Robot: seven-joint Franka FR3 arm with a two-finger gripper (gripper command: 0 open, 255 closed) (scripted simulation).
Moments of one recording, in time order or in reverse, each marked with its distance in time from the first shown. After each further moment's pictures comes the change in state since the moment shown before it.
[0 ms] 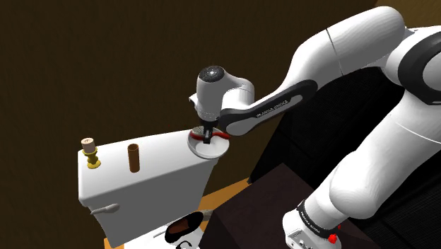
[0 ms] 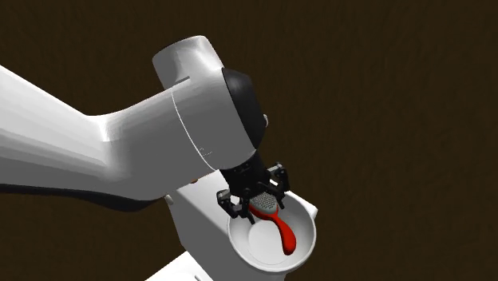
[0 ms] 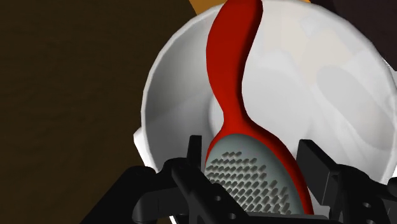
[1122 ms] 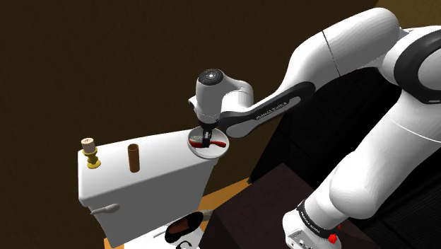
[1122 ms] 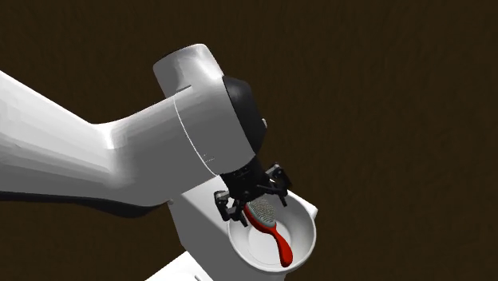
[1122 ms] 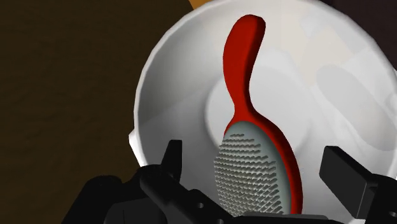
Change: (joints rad) arm 0.001 0.017 0.000 -0.003 -0.019 0.015 0.022
